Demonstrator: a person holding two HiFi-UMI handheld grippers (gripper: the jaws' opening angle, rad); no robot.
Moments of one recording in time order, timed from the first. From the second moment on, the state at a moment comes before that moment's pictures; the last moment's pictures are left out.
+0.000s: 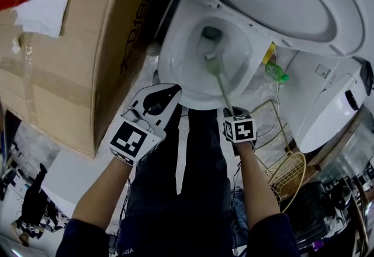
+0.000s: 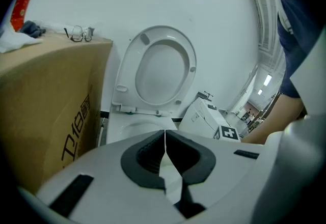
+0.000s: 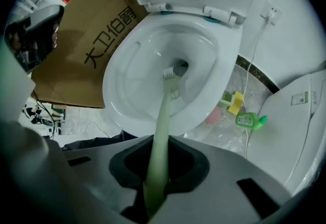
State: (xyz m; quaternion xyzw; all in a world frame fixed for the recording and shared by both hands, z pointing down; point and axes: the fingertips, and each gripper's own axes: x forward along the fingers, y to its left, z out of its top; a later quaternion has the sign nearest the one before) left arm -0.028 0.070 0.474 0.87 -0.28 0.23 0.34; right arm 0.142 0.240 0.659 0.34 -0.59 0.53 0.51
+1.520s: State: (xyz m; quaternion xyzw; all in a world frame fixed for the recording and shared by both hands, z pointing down) left arm -0.022 0.058 0.481 0.87 -0.27 0.23 0.35; right arm 0.166 0.195 0.671 0.37 -0.58 0.52 0.51
